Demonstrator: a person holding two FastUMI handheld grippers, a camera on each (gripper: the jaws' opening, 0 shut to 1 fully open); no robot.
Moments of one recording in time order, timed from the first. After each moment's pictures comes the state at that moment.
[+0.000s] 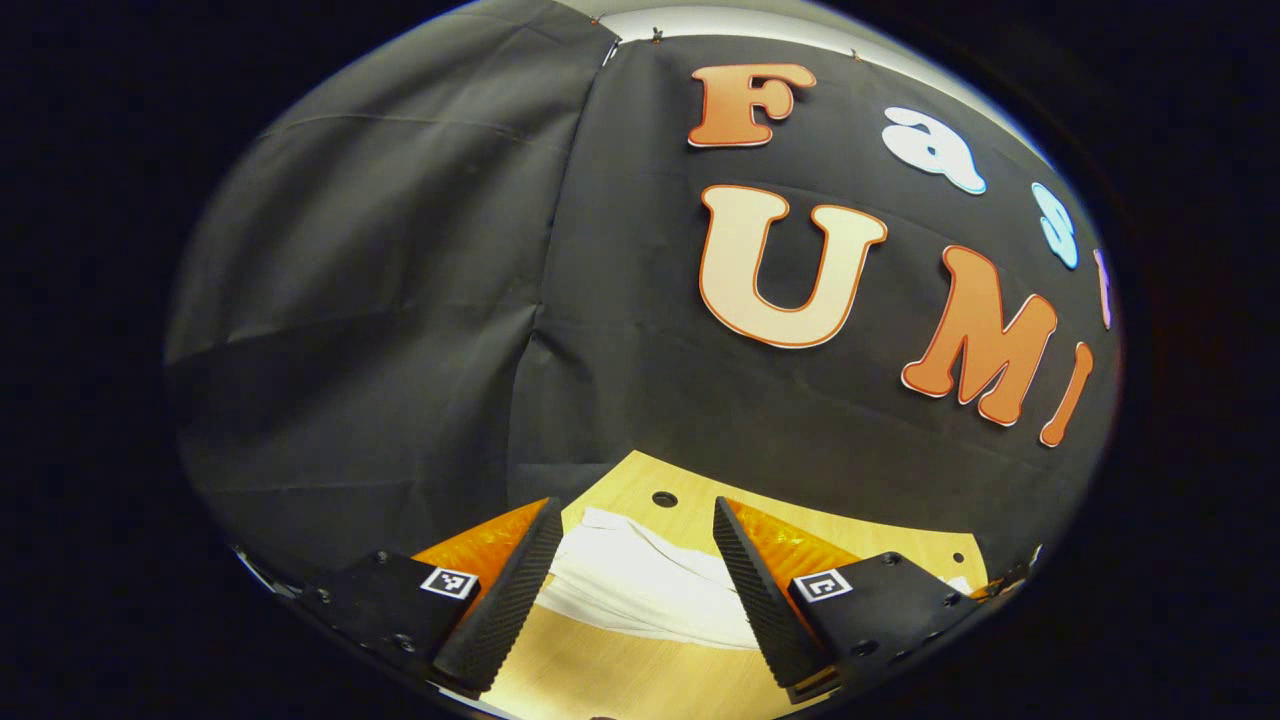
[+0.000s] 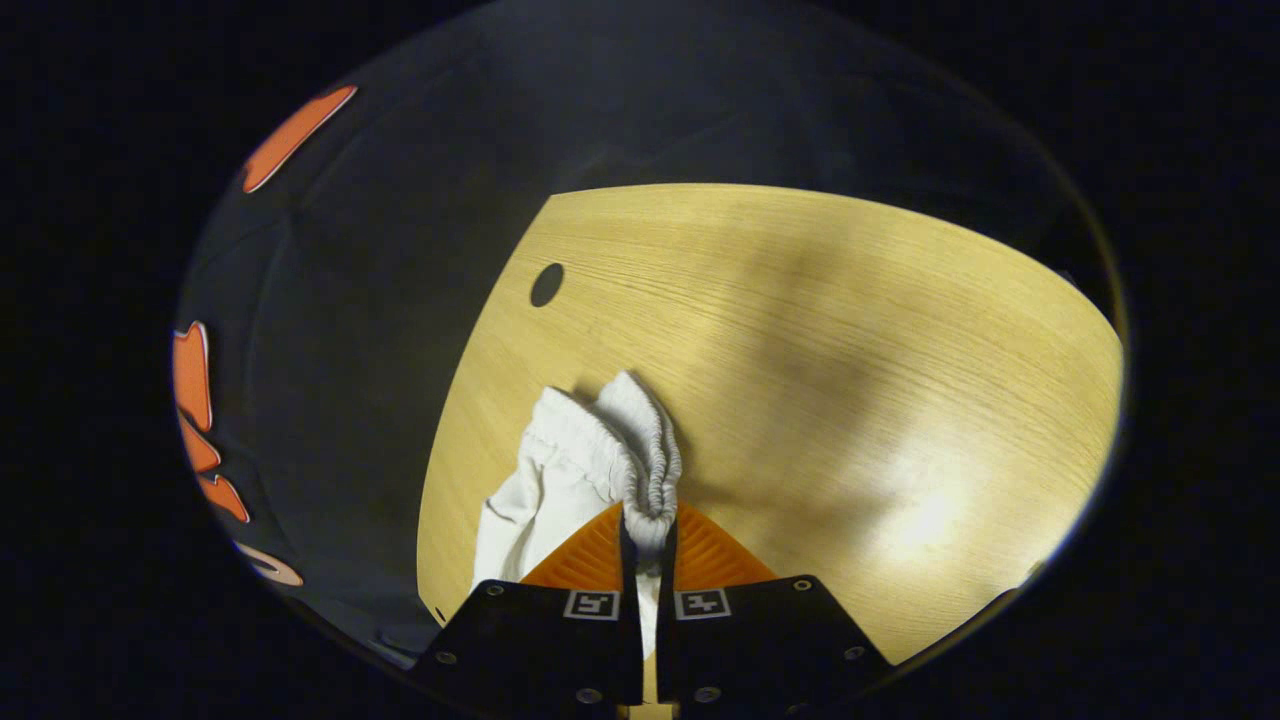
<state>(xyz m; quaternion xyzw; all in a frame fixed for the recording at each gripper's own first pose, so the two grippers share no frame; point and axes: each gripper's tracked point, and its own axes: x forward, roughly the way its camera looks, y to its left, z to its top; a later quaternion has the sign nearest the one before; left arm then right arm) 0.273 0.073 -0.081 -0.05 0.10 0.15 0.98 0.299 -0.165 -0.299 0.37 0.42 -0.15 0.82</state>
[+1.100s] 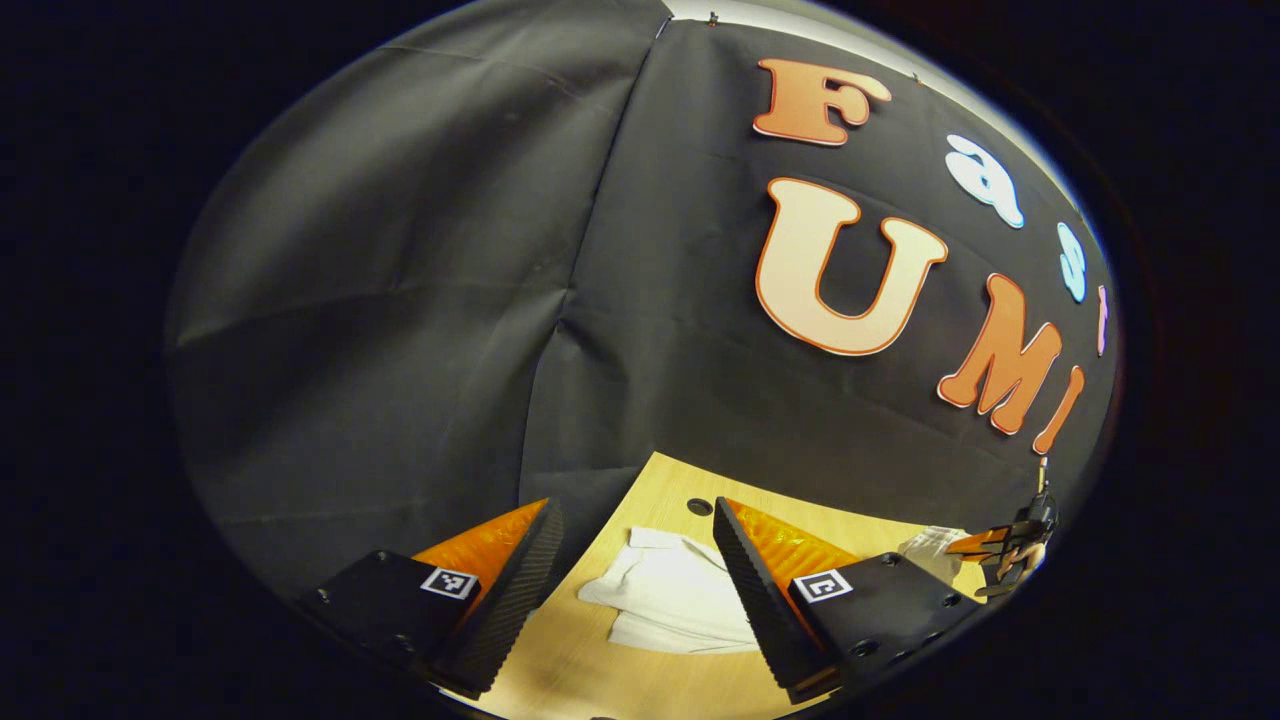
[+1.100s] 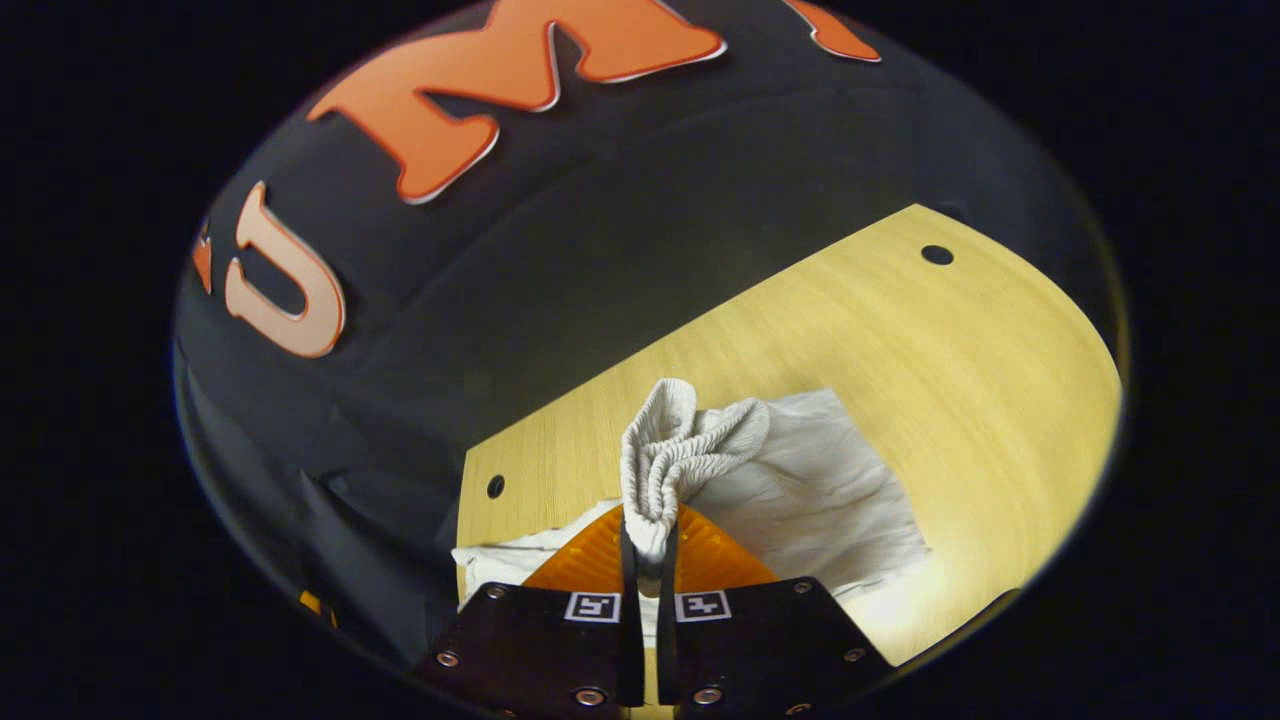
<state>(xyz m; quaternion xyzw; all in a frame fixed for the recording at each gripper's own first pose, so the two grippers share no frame) 0.290 0.175 -0.087 -0.08 0.13 0.10 0.98 0.308 -0.006 -0.115 0.16 0.41 0.08 0.89</state>
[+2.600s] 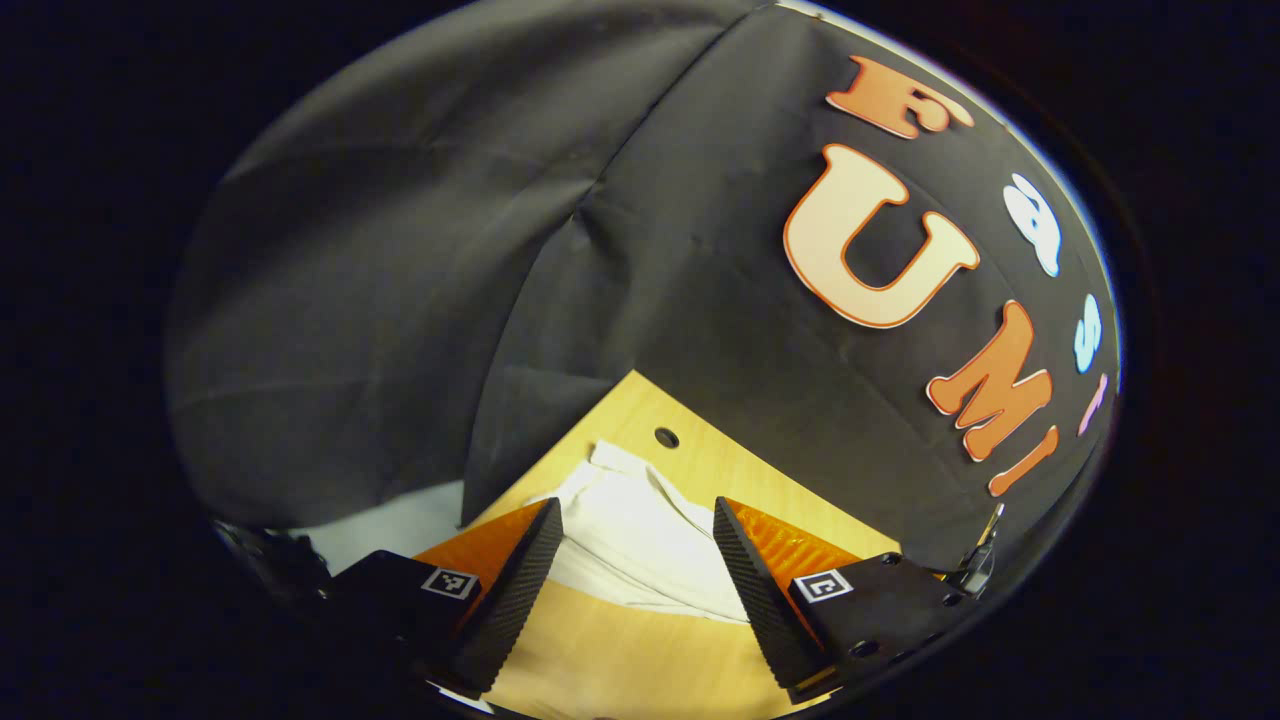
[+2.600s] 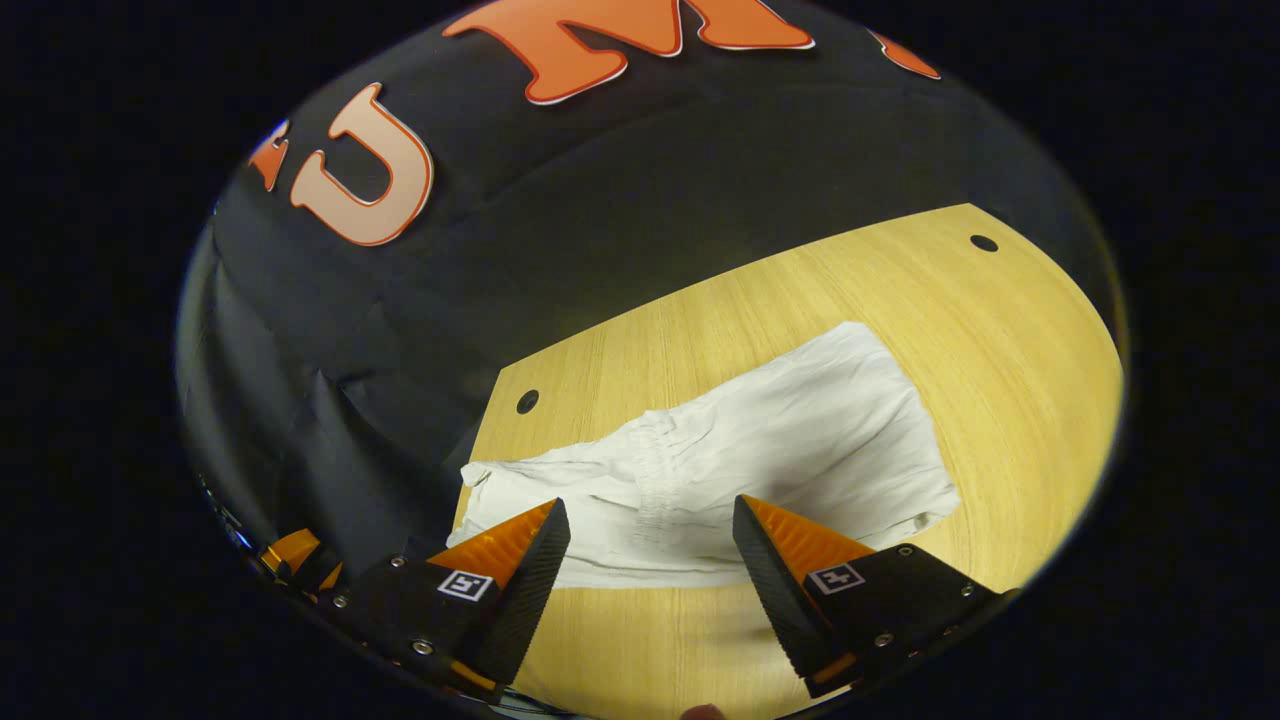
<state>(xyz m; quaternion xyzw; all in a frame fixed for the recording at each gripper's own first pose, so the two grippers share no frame) 0.279 0.130 -0.165 -0.24 0.23 0.07 0.94 0.275 -0.072 -0.029 0.12 0.41 0.15 0.89</state>
